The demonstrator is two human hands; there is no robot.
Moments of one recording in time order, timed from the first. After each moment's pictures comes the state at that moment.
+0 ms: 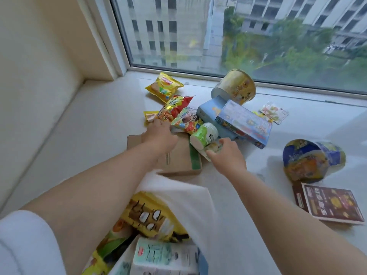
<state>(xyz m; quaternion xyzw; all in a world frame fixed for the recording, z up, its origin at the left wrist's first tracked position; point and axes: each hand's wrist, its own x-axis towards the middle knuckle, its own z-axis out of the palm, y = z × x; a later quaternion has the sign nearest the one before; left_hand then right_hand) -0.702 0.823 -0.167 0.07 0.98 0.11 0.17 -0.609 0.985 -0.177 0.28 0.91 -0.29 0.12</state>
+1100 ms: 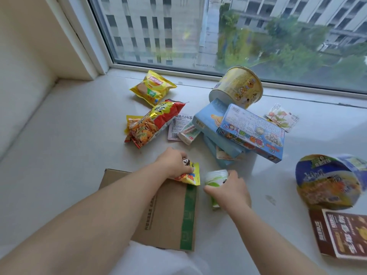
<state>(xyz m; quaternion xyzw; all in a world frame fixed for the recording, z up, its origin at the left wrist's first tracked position) -0.736 0.873 -0.264 0.15 0.93 0.12 0.33 -0.617 1.001 -0.243 0.40 0.85 -0.28 0.20</state>
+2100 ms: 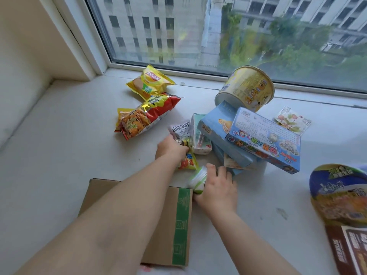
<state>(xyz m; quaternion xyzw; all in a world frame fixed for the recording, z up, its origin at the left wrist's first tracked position) -0.783 0.896 -0.288 -0.14 0.91 0.33 0.23 -0.646 0.977 -0.286 0.20 0.97 -0.13 0.08</state>
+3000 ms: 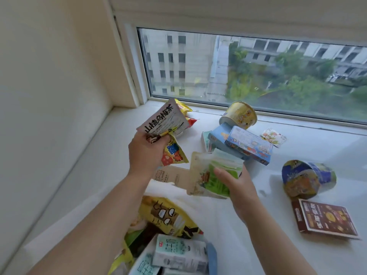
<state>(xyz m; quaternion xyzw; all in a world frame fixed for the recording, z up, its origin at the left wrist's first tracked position) -0.619 0.757 -0.042 -0.09 0.82 0.57 -0.05 -0.521 0.934 -0.066 0.19 0.59 -0.78 -0.01</state>
